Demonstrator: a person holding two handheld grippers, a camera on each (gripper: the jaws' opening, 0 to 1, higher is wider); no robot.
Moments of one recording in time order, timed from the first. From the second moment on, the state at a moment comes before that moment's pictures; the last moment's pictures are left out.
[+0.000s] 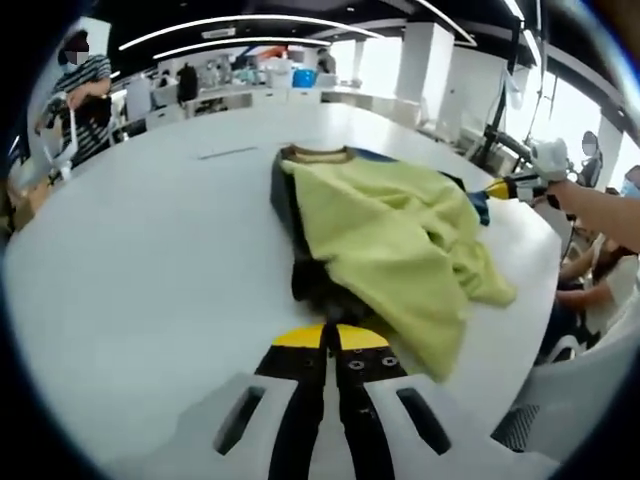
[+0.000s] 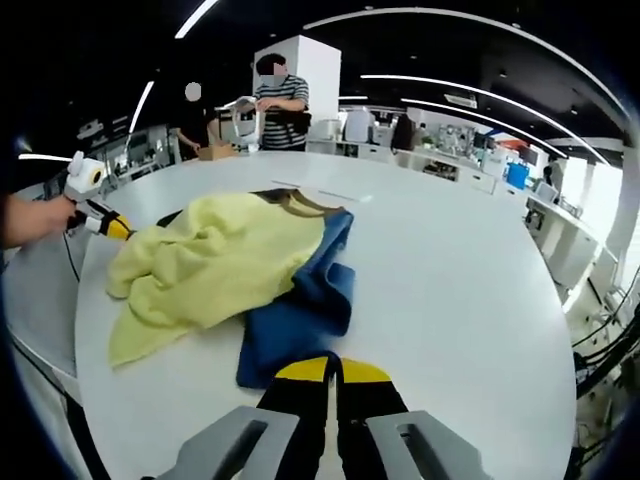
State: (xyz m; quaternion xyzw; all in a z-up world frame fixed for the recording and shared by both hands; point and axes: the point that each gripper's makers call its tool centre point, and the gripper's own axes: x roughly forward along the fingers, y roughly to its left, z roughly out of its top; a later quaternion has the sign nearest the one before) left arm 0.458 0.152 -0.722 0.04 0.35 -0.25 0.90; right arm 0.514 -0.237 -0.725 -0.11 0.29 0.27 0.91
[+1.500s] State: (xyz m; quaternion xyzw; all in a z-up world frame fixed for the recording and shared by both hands) left arm 0.505 0.290 -0.702 0.08 0.36 -0.13 0.92; right arm 0.543 -0.320 -0.699 -0.17 0.32 0.19 0.91
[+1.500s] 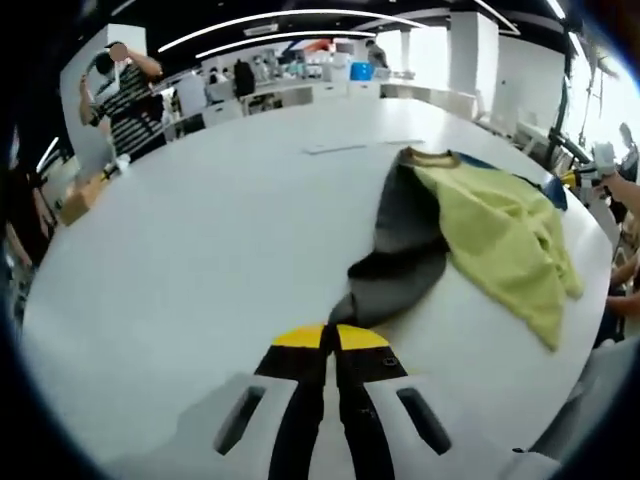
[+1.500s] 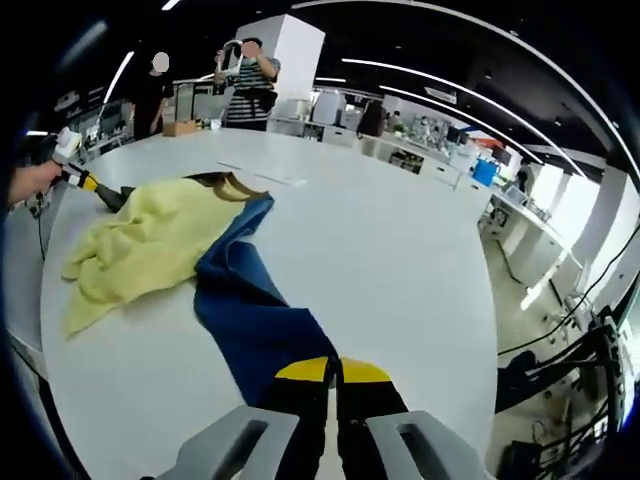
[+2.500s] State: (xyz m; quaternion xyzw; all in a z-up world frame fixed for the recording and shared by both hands) left arm 0.532 0.351 -0.700 0.07 0.38 -0.07 0.92; right arm 0.570 -0.398 -0.692 -0.20 0.35 0.12 0.91
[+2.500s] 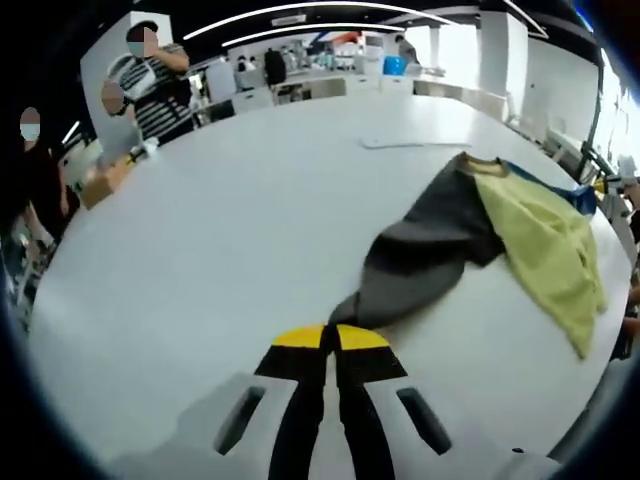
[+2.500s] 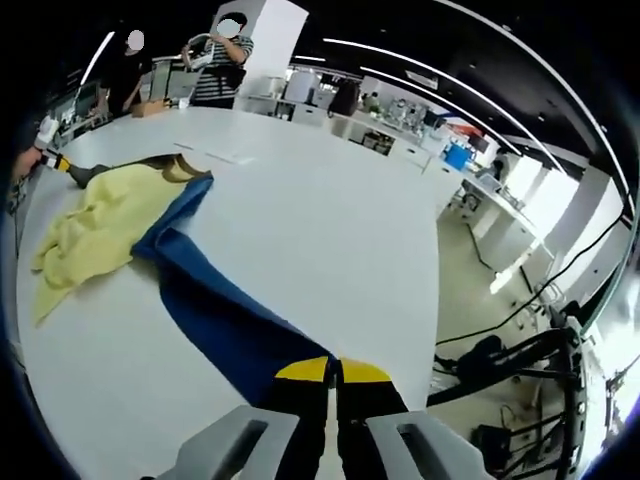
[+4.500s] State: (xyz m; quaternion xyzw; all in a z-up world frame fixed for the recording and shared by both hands) left arm 0.572 0.414 -0.665 0.12 0.37 0.03 0.92; right arm 0.592 -0.456 -0.697 -0.22 0.40 0.07 0.89
